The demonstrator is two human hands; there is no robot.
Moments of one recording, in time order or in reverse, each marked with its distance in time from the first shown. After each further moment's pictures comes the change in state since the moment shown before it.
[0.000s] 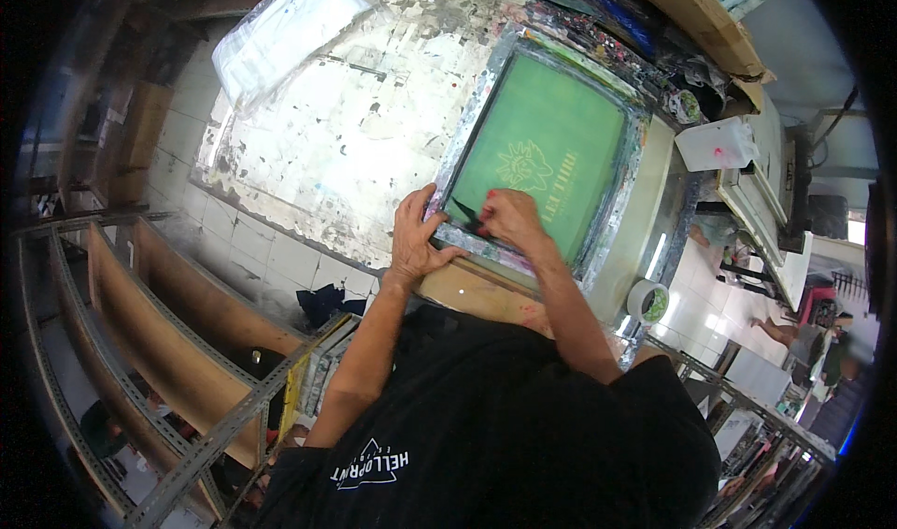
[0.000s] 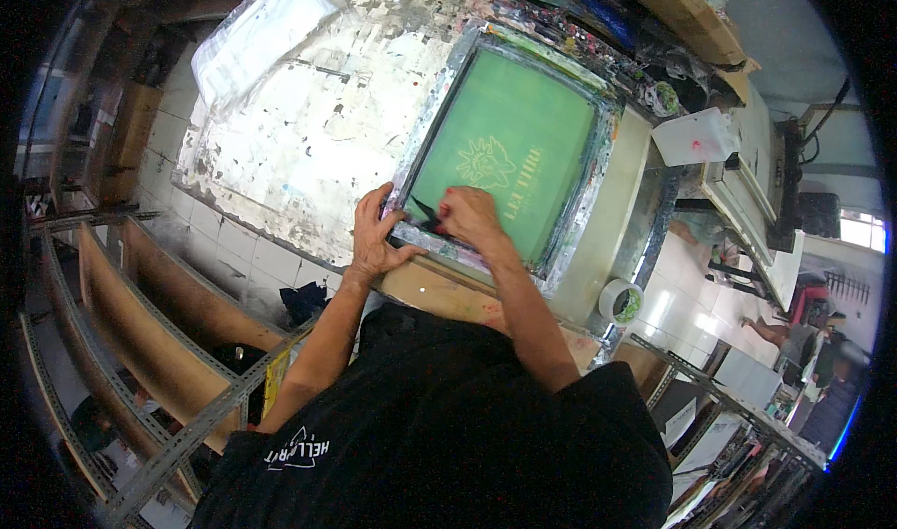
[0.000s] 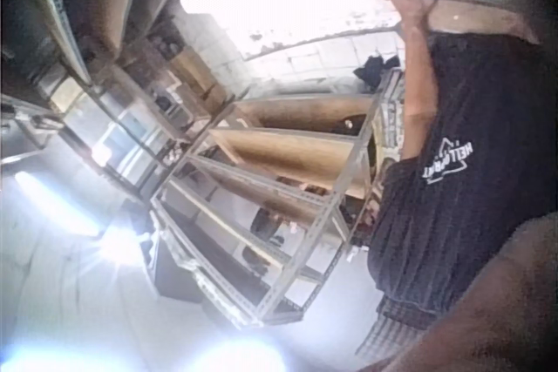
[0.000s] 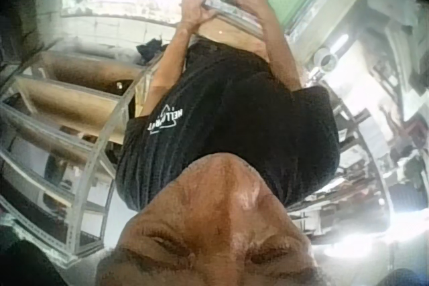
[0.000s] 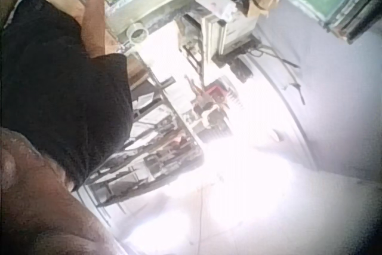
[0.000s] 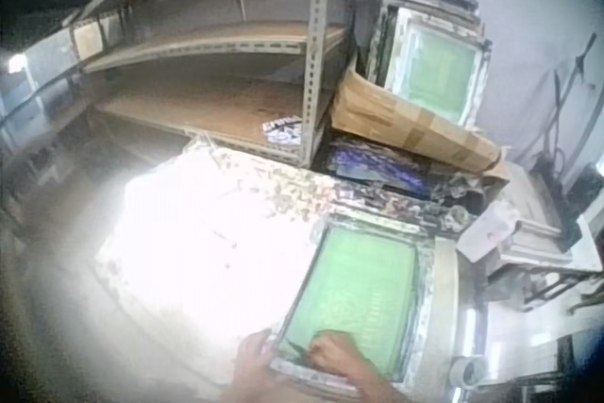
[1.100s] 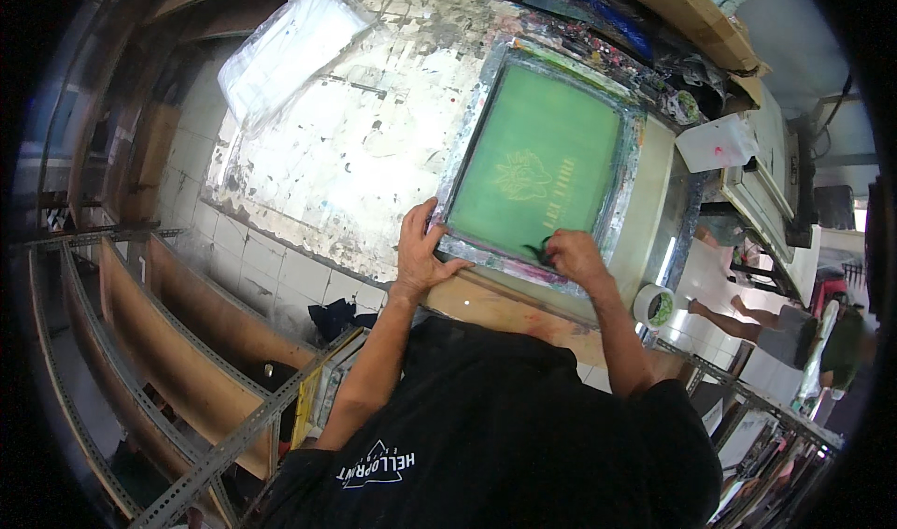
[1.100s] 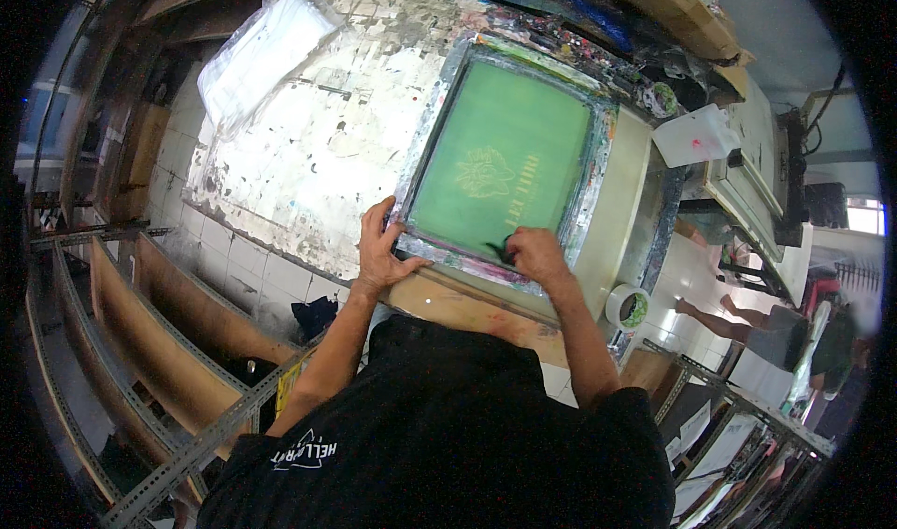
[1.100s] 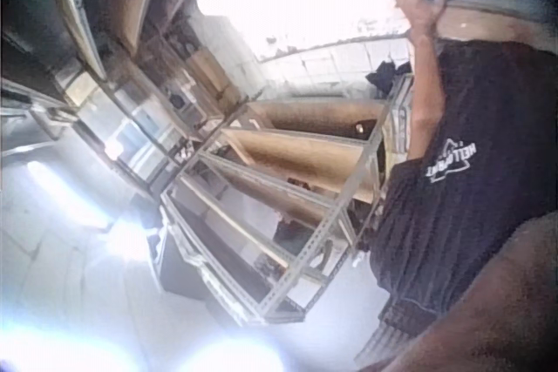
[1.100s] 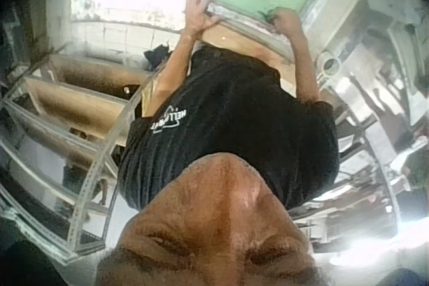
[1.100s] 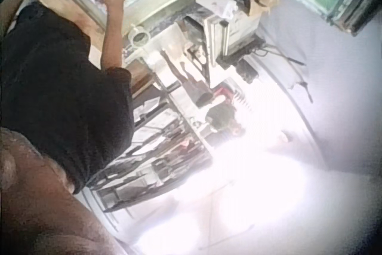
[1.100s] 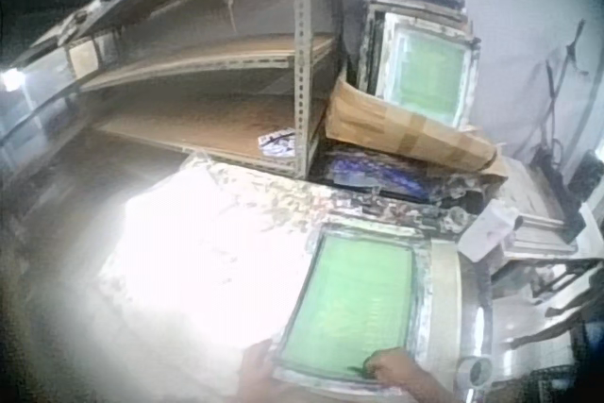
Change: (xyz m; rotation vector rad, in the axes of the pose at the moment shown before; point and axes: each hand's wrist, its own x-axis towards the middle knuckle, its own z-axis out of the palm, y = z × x) left_hand 0.001 0.003 0.001 0.014 0.004 0.001; right_hand -0.083 0.067 -0.046 -0.112 -0.055 -0.008
